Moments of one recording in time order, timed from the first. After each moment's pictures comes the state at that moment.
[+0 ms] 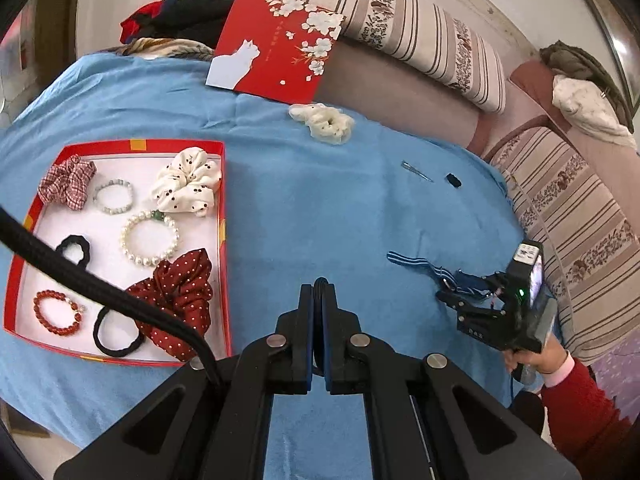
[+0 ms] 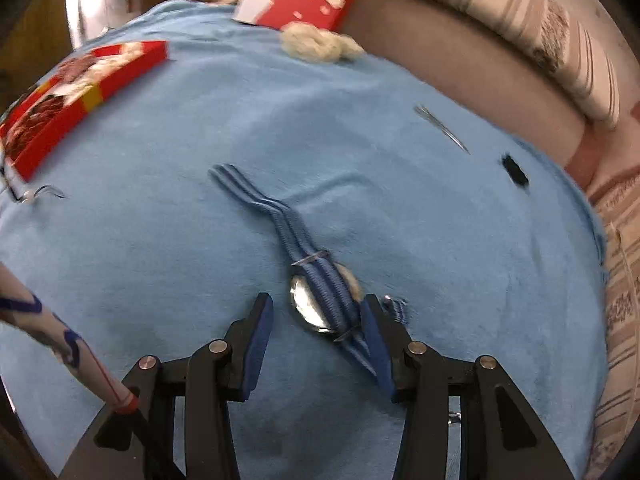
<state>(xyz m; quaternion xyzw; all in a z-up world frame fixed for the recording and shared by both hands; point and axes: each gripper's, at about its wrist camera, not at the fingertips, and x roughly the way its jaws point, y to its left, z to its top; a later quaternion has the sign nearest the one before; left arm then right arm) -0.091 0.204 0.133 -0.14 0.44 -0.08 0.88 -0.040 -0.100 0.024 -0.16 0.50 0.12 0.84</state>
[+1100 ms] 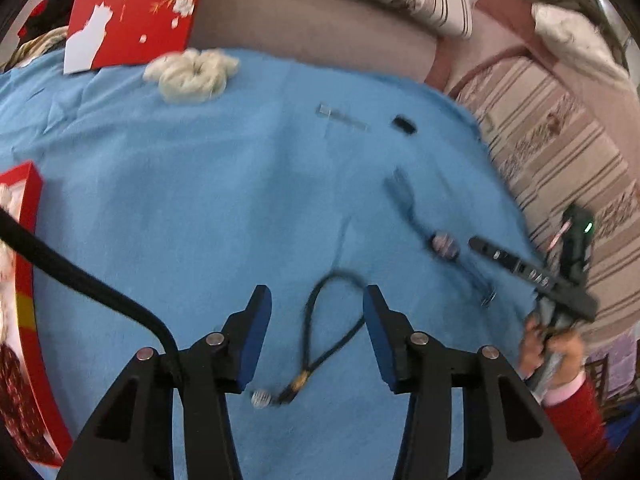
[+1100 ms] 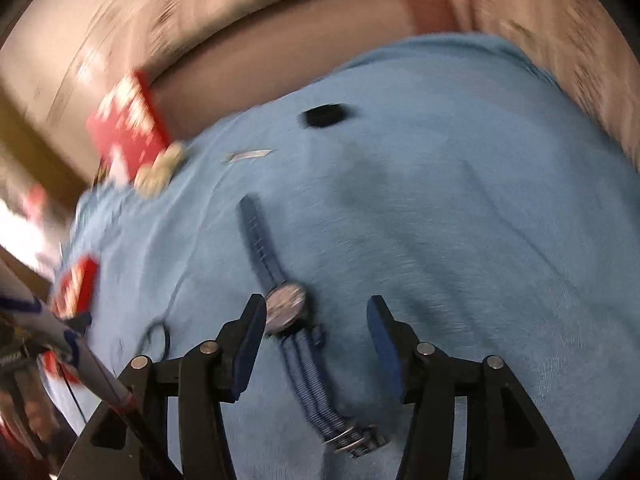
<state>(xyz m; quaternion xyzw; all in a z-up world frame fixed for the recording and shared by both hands) 0.022 0.056 0.071 -0.09 0.52 -0.18 0.83 -0.036 -0.273 0.055 0.16 0.47 0.03 0.87</state>
